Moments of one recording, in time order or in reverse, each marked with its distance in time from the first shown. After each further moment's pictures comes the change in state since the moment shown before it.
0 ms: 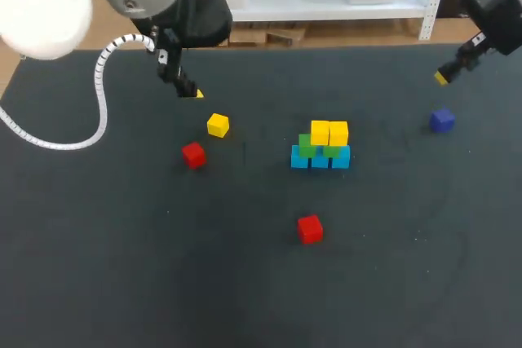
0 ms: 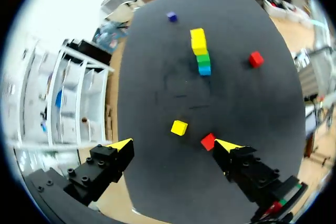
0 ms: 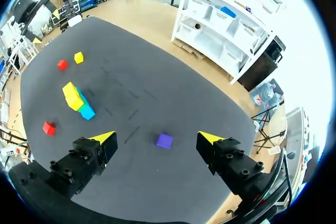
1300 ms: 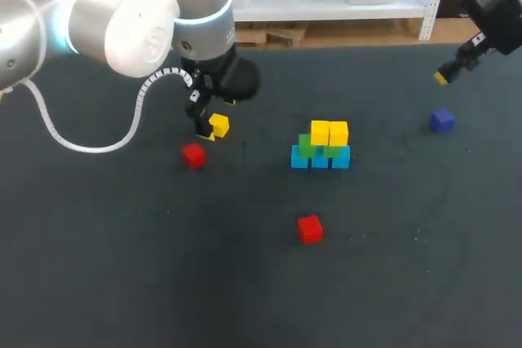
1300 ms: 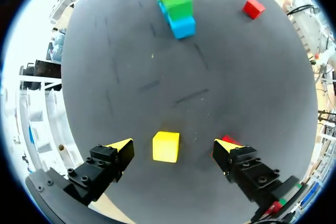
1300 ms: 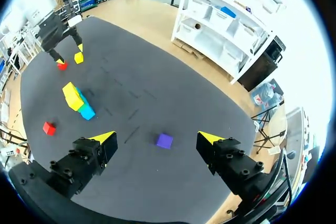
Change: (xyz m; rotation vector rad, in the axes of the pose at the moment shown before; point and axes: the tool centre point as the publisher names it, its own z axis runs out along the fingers) left arm 0.010 -0.018 0.138 0.252 0.097 0.225; right arm 0.000 0.000 0.000 0.000 0.000 0.000
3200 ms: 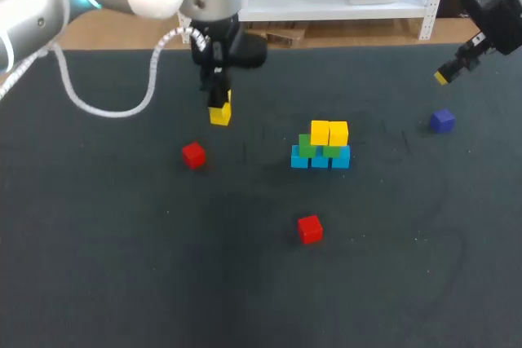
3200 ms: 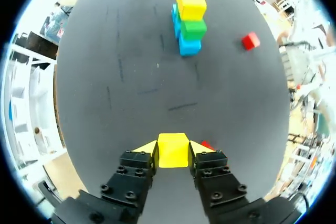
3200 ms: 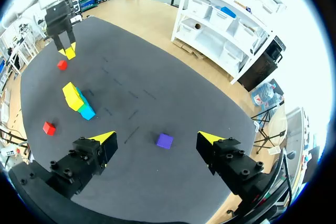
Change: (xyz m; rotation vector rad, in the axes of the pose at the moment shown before) left arm -0.018 -0.002 -0.043 0.217 -0.039 -0.194; right arm 0.000 0.000 0.000 0.000 0.000 0.000
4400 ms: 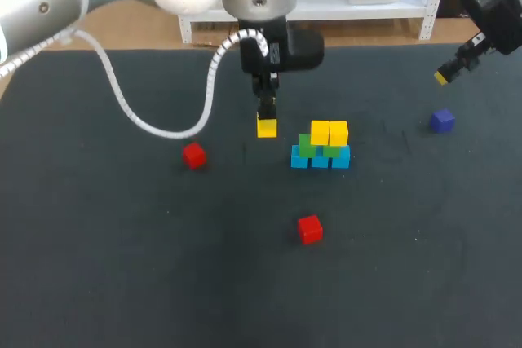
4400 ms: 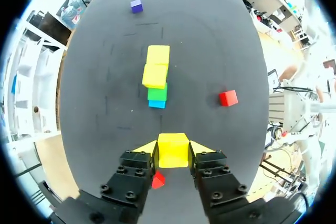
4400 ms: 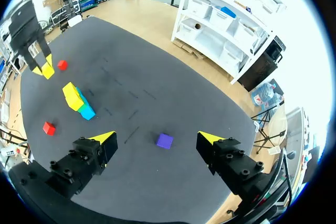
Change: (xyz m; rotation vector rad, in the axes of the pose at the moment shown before) left arm -0.096 -0.071 -0.037 -0.034 -0.033 -0.194; right arm 0.000 0.000 0.000 0.000 0.000 0.000
